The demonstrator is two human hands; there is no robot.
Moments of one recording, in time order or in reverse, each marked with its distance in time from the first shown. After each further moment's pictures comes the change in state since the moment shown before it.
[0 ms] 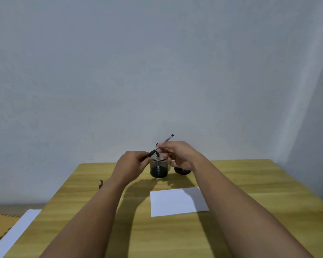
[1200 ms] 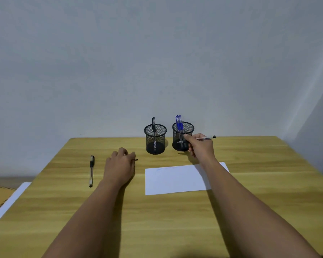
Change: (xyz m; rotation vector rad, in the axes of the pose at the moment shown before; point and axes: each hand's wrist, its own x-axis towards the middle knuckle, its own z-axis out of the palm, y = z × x) left_hand -0.047 -0.067 0.084 0.522 -0.221 -0.227; right_hand 0.035 0.100 -0.078 0.017 0.582 -0.244
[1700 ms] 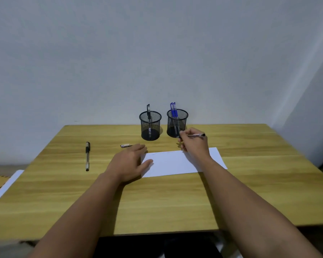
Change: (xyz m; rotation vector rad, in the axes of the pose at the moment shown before) left_hand -0.038 0.025 -0.005 -0.279 -0.031 0.317; right_hand -0.034 0.027 -0.011 0.074 -0.079 -0.057
